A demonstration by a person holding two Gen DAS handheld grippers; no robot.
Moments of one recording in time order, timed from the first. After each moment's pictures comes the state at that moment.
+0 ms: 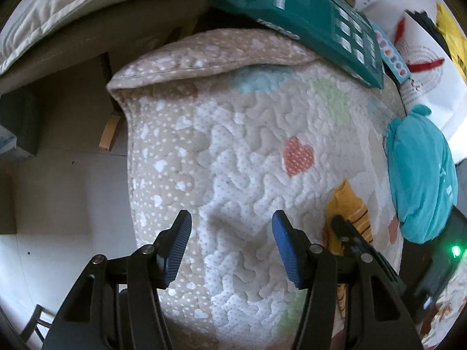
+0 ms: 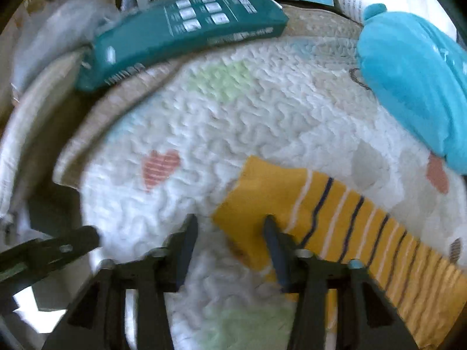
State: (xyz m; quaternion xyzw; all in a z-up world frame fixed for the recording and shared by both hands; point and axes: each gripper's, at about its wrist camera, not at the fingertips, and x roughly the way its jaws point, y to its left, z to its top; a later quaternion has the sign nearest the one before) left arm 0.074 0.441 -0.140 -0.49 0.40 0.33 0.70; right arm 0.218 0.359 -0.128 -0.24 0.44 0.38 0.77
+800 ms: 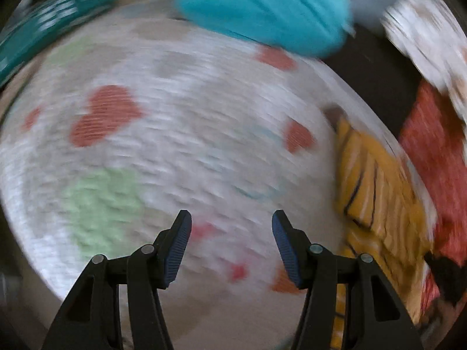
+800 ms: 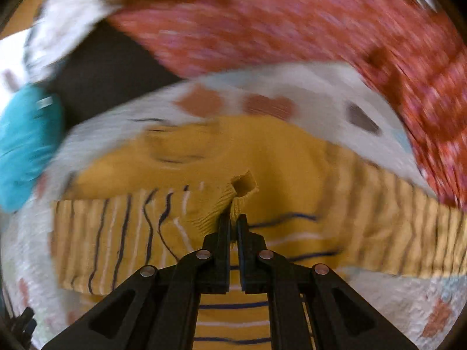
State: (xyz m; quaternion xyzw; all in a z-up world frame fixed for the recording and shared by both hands) left arm 0.208 0.172 -0.117 -0.22 0.51 0.05 0.83; right arm 0.240 -0.238 -0.084 0.15 0.46 -0.16 0.86
